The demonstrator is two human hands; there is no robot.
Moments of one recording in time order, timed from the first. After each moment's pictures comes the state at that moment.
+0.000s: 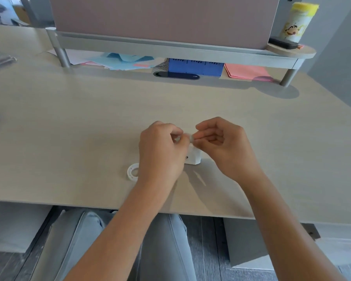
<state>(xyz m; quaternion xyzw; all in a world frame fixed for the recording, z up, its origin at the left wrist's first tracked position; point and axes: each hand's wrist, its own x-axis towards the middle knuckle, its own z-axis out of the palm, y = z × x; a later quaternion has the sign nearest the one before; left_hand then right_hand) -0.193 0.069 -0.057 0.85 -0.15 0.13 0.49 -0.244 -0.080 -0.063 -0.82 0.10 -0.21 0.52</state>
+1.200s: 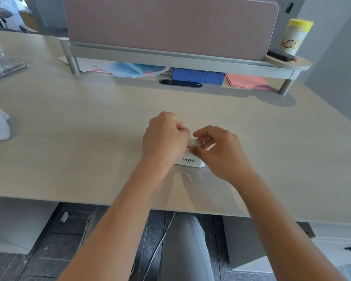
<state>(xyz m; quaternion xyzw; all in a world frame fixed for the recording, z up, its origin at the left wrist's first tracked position) -0.172 0.081 -0.013 0.89 -0.13 0.01 0.45 -0.237 -0.059 -0.055 -0.91 0.10 -0.20 0.36</state>
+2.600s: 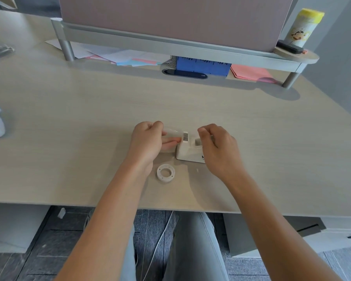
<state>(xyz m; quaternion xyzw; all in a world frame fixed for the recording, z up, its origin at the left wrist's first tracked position) -0.122 0.139 -0.053 0.64 0.02 -0.19 0.75 -0.203 -0.009 -0.072 -0.88 0.21 -0.19 0.37</state>
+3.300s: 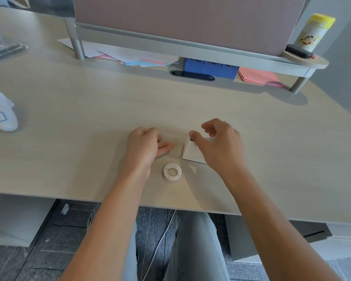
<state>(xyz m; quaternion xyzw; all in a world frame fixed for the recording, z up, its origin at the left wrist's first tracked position) -0.119 0.160 -0.070 0.64 0.08 -0.16 0.75 -0.190 0.006 -0.061 -0.90 0.25 -0.20 0.28</state>
